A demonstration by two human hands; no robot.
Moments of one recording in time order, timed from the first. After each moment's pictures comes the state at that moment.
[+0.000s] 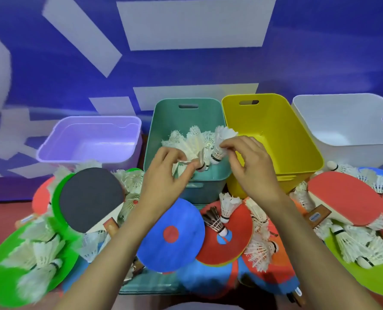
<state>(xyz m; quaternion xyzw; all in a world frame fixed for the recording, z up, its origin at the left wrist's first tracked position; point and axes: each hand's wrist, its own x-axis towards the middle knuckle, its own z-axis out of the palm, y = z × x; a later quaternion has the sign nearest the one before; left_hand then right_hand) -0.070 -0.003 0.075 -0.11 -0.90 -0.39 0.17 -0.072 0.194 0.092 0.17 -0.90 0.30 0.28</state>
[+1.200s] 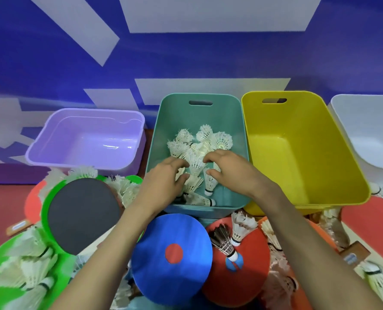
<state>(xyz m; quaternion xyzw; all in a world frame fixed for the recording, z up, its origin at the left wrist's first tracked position) -0.157 -0.027 0.037 -0.10 -0.96 -0.25 -0.03 -0.186 0.163 0.052 0.21 -0.95 0.18 -0.11</state>
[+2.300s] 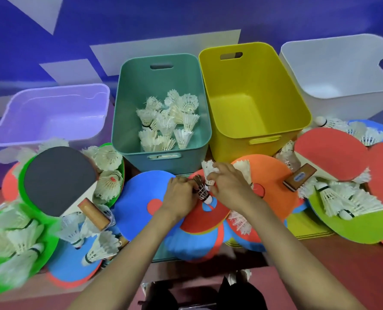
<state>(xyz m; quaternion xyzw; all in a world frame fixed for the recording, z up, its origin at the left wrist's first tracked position) -0.041 0.053 -0.062 -0.16 -0.96 -0.19 -0.14 -0.029 0.213 -0.030 0.09 -0.98 0.14 -0.14</state>
